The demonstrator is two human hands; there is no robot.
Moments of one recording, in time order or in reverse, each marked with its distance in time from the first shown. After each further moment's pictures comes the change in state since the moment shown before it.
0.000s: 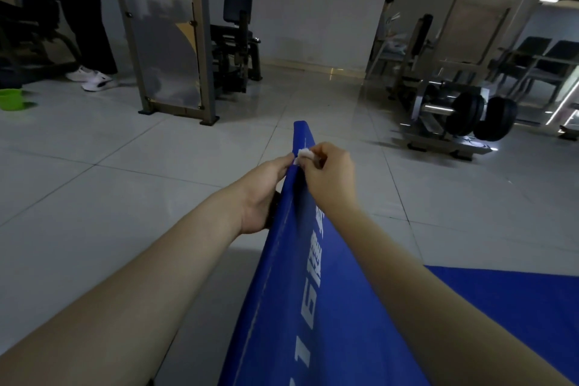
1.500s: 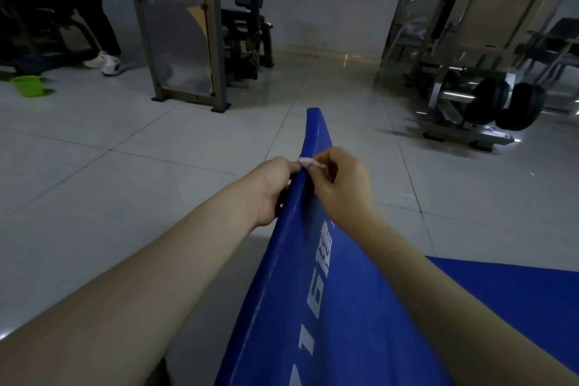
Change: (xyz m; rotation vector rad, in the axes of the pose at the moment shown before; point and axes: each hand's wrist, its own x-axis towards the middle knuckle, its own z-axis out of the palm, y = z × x) left_hand 0.009 -0.012 0.008 -0.030 0.211 -0.055; right_hand -0.035 0.010 -0.014 -0.143 -0.130 -0.153
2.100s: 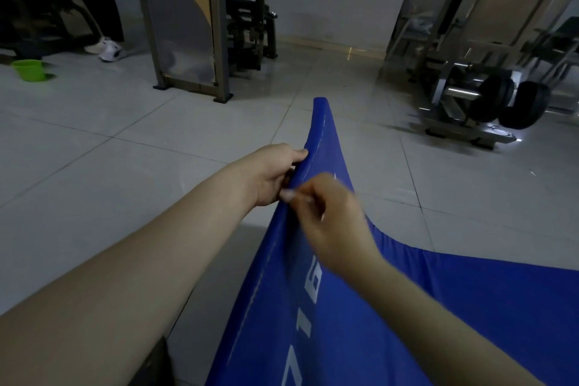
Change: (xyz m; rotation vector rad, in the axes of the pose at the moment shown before) left_hand -0.002 0.010 -0.009 0.016 -0.071 -0.004; right_hand -0.063 -0.022 0.007 0.023 -0.088 -0.153
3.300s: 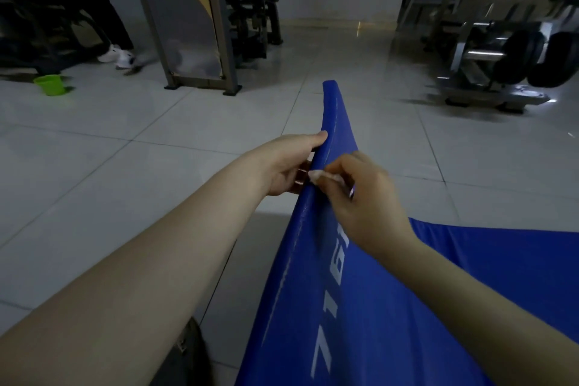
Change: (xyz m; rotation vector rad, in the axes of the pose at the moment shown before) left_hand 0.003 -0.007 0.011 0.304 -0.017 0.038; right_hand -0.006 0.008 -0.018 -0.040 0.074 0.039
